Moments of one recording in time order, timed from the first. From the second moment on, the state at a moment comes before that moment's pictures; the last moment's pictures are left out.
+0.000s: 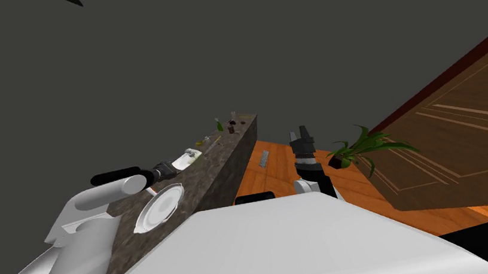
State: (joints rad) left arm 0.18 0.70 0.57 -1.95 0.70 1.21 0.49; right arm 0.55 -0.03 0.05 -2.22 -0.08 -0.48 0.08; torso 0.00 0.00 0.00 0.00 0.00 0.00
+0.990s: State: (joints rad) left arm 0.15 0.75 0.66 -1.85 0.84 1.50 0.66; right arm 0.55 -0.03 0.05 -2.22 -0.08 -0.48 0.08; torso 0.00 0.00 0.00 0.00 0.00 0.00
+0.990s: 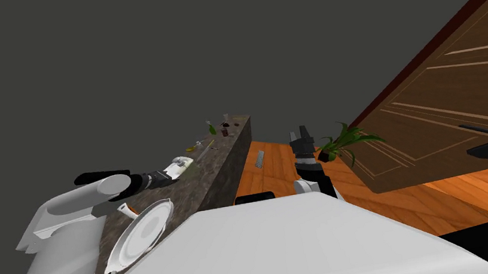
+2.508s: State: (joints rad) left arm 0.10 0.80 0.73 -1.66 0.96 1.77 0.84; right arm 0.55 -0.03 0.05 -2.22 -0.08 -0.48 0.08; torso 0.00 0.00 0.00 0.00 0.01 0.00
